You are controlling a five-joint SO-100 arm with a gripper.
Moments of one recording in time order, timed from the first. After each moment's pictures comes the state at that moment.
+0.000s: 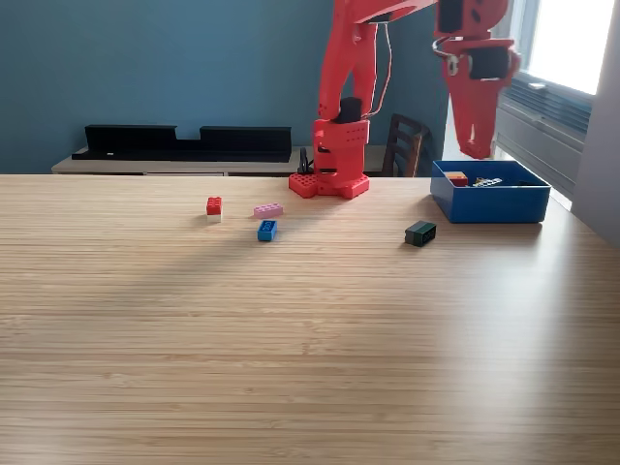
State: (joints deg) arm -41.1 82.6 60.1 99.7 29.1
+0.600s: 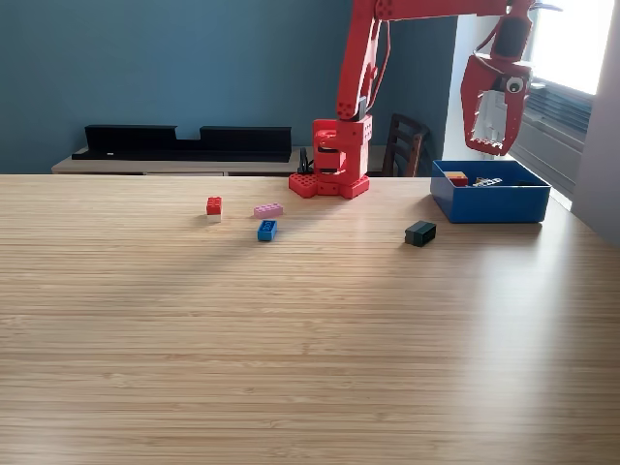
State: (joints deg) arm -69.9 84.2 75.2 99.8 8.6
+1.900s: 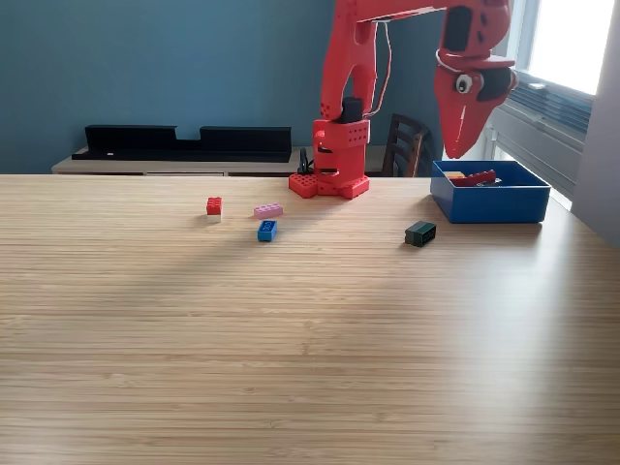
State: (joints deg) arm -33.0 84.2 68.4 99.8 13.9
